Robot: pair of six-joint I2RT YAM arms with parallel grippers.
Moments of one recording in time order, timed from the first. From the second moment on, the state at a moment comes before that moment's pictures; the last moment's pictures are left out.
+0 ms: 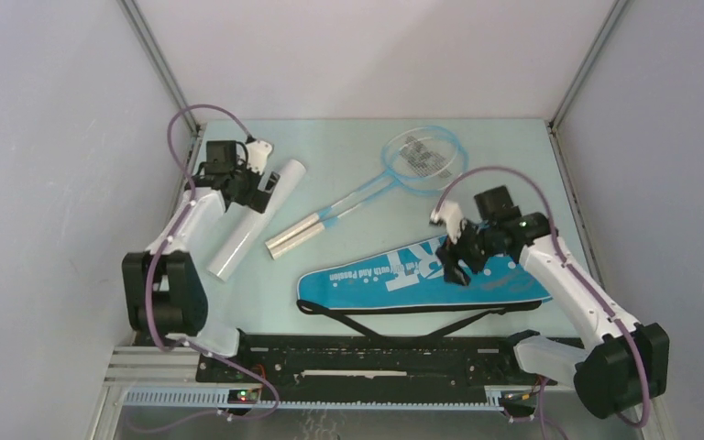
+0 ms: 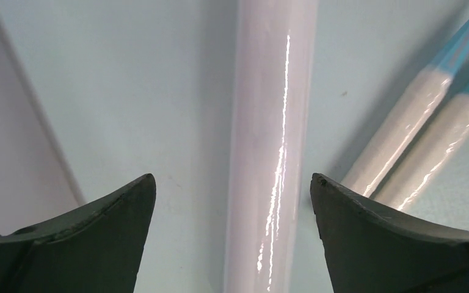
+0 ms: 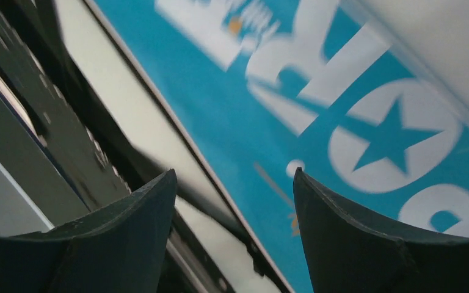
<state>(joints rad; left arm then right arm) 0.00 1.57 1.15 -0.45 0.09 0.47 0.27 1.16 0.99 -0.89 -0.50 -0.51</state>
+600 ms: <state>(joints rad) 0.00 1.26 1.11 -0.46 0.21 0.42 0.46 1.24 0.59 -0.82 0.03 -0.82</state>
